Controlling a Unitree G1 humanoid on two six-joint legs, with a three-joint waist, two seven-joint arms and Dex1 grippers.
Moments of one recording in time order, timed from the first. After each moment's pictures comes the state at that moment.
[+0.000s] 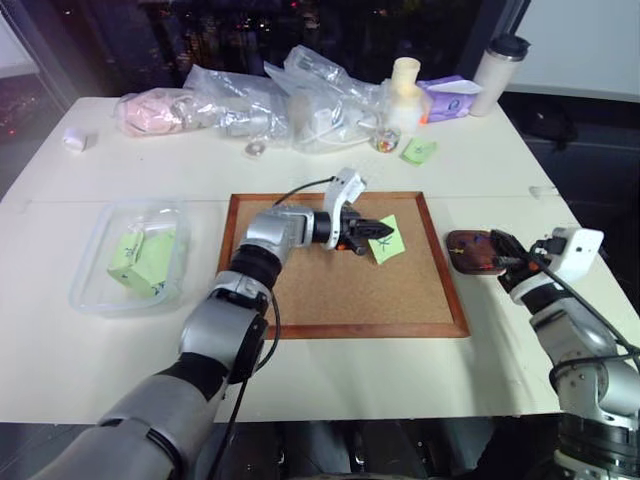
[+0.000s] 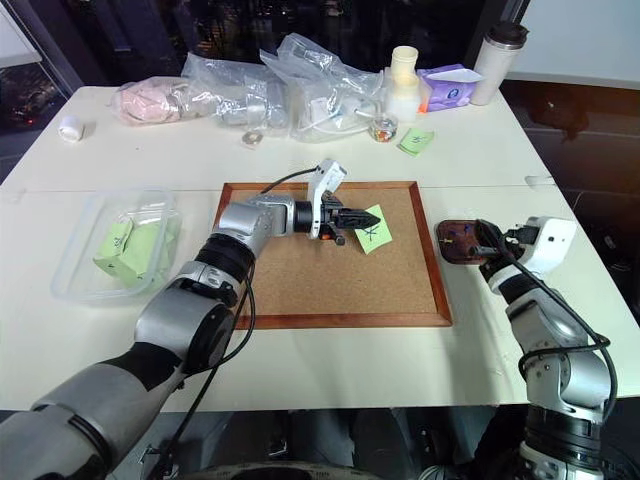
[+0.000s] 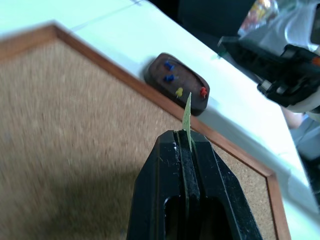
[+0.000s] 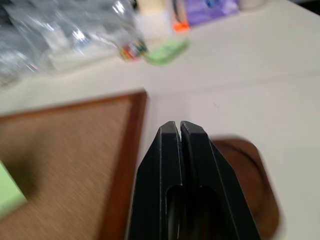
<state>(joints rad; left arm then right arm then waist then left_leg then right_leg) -1.09 0.02 -0.08 0.82 -0.18 0.52 -1.04 -0.08 -0.43 -0.43 -0.19 0.60 0.49 0.27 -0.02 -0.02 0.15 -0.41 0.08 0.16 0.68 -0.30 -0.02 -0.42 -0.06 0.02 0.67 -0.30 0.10</state>
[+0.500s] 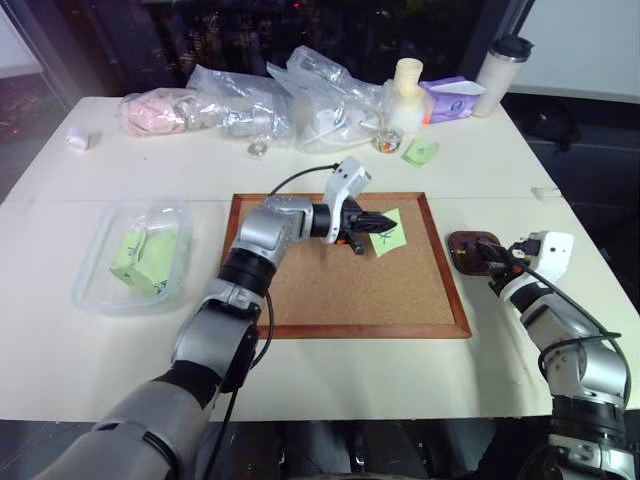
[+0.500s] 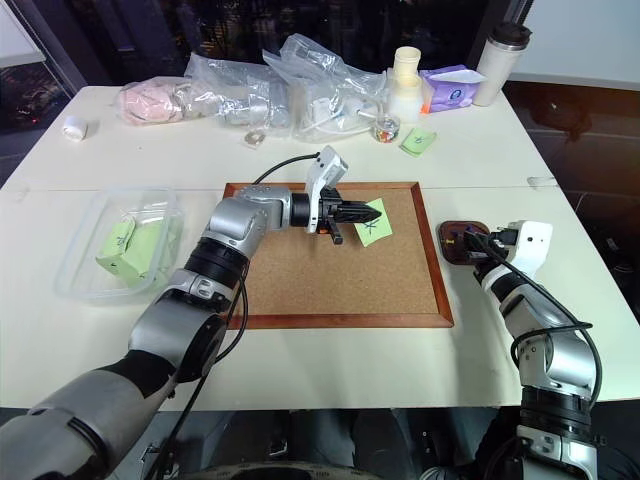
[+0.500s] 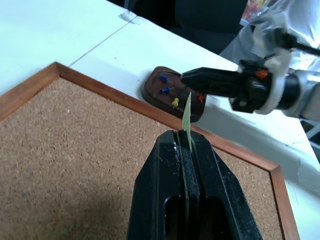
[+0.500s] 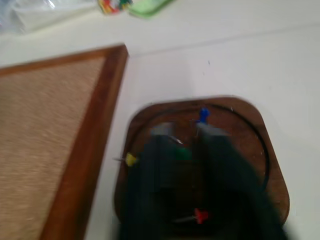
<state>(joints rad) -1.02 0.05 -0.12 0.65 -0.19 0.56 -1.02 -0.17 -0.45 -0.38 0.03 0.51 0.47 0.32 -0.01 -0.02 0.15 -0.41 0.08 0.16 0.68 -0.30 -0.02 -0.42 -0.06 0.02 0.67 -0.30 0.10</state>
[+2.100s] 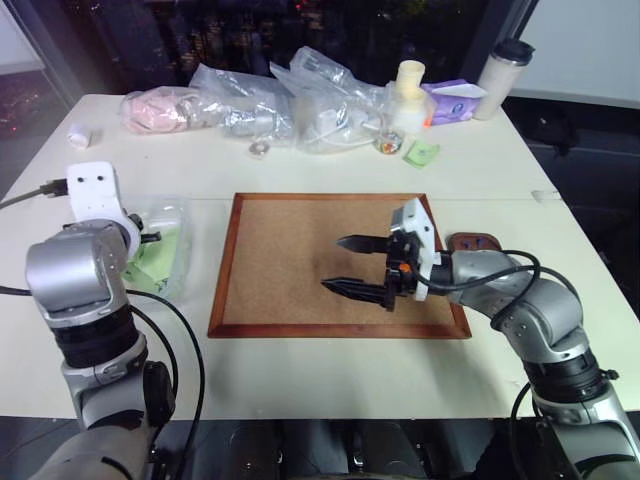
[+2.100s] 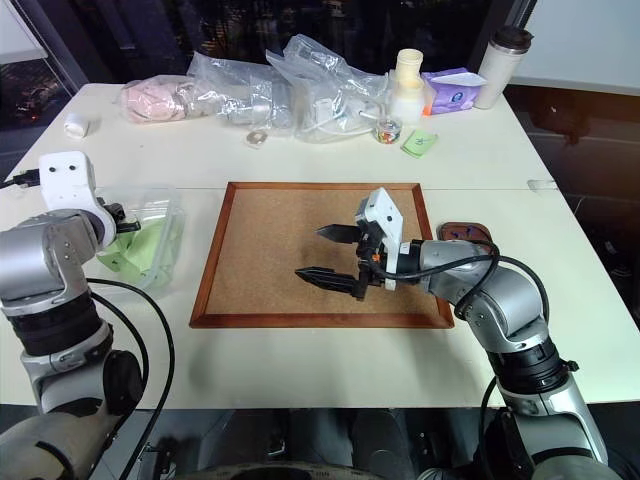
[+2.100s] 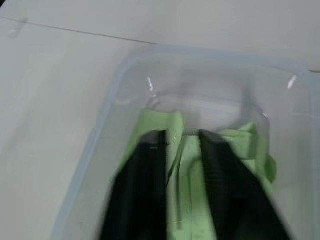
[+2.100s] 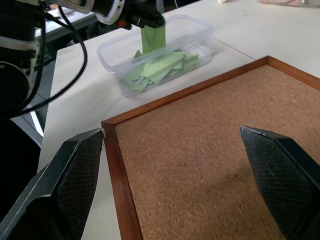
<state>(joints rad) -0.67 0.41 0.41 -0.35 0.06 1.57 -0.06 -0.44 -0.59 0.14 -0.34 0.69 0.73 0.82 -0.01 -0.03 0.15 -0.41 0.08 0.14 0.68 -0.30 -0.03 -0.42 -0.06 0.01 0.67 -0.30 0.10</state>
